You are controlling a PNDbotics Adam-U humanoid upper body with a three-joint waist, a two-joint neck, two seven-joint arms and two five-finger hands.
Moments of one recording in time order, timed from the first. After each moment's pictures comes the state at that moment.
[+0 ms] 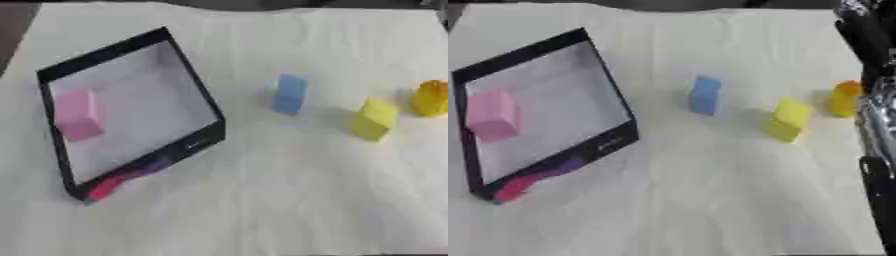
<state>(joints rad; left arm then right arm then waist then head) -0.26 0.37 0.10 -1.87 0.23 -0.03 0.55 -0.35 -0.47 -0.12 -1.93 -0.15 0.18 -0.37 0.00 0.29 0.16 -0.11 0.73</state>
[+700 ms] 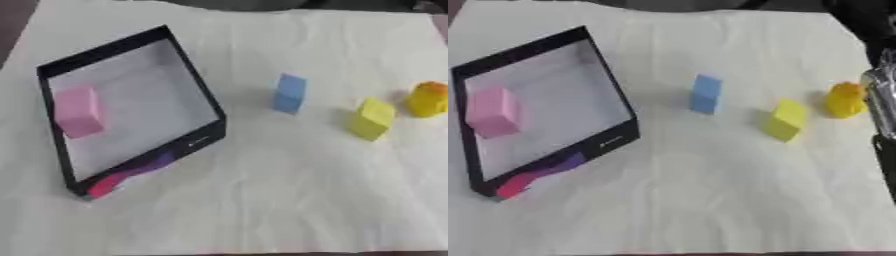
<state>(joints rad) -0.25 0.39 0.10 -1.87 0.23 -0.03 0.55 -0.51 -0.71 0.06 -1.98 -0.04 0.23 -0.21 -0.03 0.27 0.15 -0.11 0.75</state>
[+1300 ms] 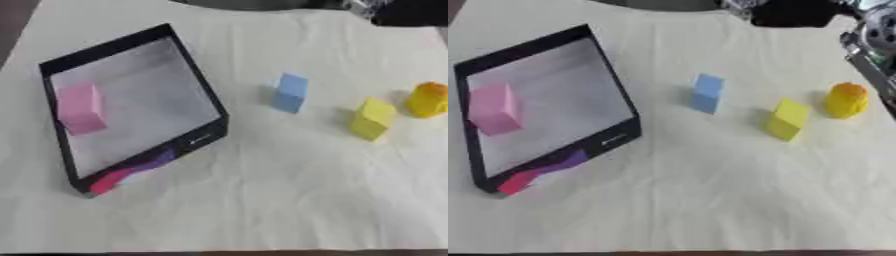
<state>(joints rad) -0.25 0.40 0.09 -1.87 0.23 -0.02 0.54 -0.67 -0.89 0.32 -1.97 0.12 0.24 -0.03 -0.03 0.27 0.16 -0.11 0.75</state>
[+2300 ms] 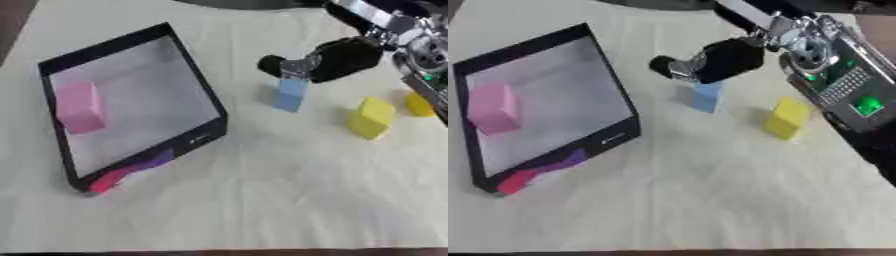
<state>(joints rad) -0.24 0.40 0.09 -1.87 0.23 -0.02 0.53 -0.73 -0.76 0.41 -1.91 0.24 0.28 0.33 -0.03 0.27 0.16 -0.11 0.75</state>
